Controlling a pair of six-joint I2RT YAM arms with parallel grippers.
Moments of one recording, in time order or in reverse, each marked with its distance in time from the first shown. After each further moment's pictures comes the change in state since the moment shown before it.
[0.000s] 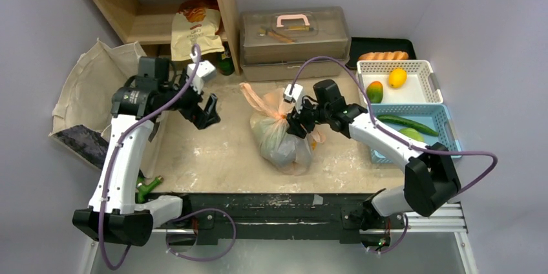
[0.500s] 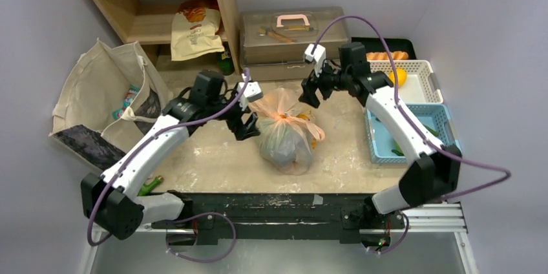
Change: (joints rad) left arm -0.382 0.018 -0.351 0.463 0.037 -0.089; right arm -0.164 -0.016 0.355 -0.343 -0.127 -0.145
